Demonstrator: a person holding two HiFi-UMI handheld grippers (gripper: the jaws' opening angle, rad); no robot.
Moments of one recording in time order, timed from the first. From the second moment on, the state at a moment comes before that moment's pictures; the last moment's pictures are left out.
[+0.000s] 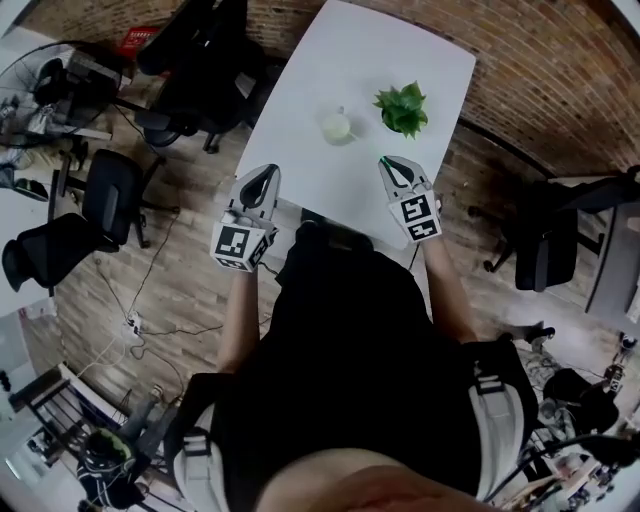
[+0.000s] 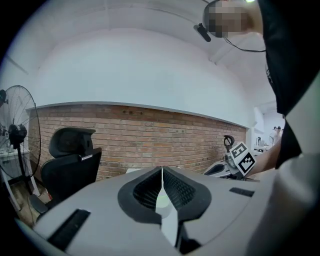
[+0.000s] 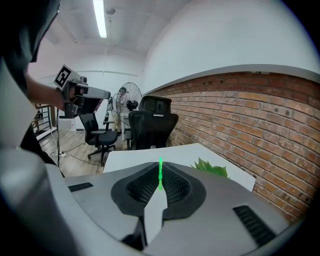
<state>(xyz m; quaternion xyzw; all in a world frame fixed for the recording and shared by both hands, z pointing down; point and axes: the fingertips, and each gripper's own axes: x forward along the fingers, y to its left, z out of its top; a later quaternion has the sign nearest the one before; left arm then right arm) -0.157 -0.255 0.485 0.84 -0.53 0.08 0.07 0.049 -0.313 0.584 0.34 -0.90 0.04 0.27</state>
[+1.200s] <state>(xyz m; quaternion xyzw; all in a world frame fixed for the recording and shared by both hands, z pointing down) -0.221 -0.318 0.509 0.86 -0.49 0.09 0.07 -0.017 -0.355 0.607 0.36 -0.89 0.05 0.28</state>
